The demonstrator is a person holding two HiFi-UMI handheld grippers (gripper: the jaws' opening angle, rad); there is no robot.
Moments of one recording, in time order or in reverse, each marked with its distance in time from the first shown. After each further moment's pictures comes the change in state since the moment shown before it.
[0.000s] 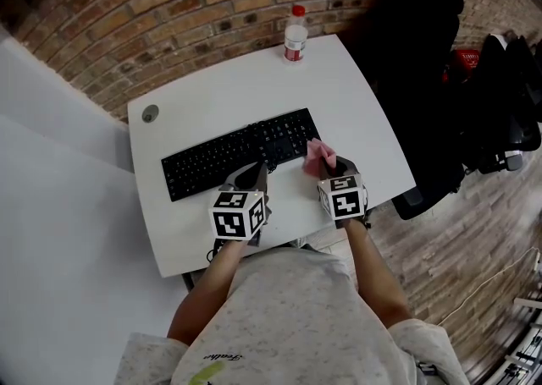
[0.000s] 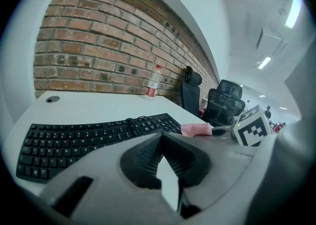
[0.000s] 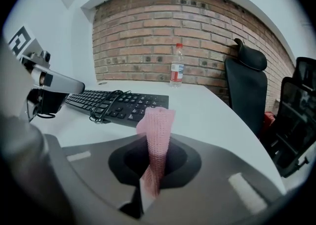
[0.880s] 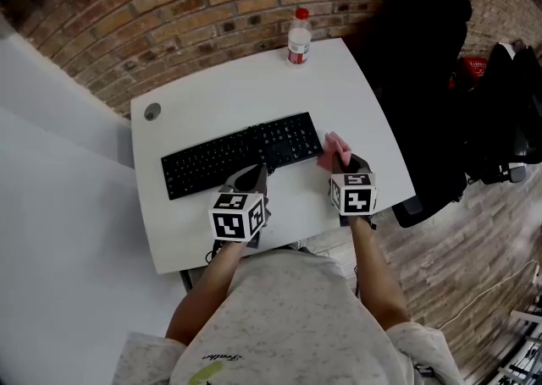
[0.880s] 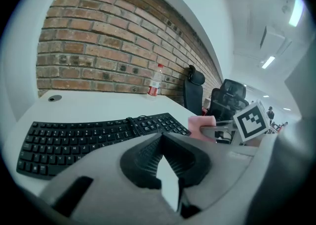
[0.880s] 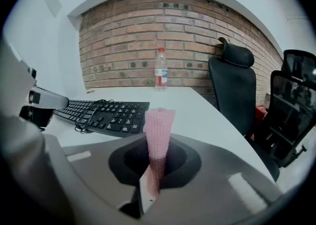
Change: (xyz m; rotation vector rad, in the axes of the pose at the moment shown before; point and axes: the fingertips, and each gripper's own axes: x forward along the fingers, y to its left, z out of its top) left arm 0.008 -0.004 -0.001 -0.015 0.004 0.035; right arm -0.004 -0.050 0.013 0.095 -0.039 -0.071
